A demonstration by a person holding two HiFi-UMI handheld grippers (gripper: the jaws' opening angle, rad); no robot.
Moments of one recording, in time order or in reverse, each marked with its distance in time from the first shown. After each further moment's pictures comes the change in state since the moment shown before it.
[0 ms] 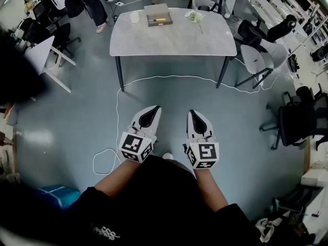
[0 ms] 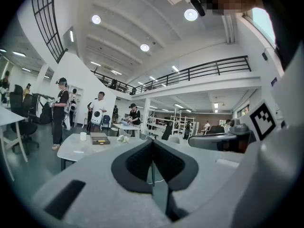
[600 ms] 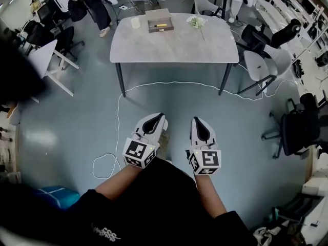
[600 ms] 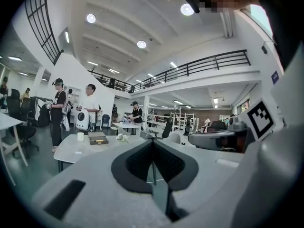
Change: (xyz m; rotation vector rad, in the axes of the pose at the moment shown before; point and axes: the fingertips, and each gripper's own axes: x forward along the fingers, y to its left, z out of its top) left arm 0.059 -0.021 -0.016 0.035 0.021 0.002; right arm 0.013 -0.068 -0.009 0.039 -0.024 -0.005
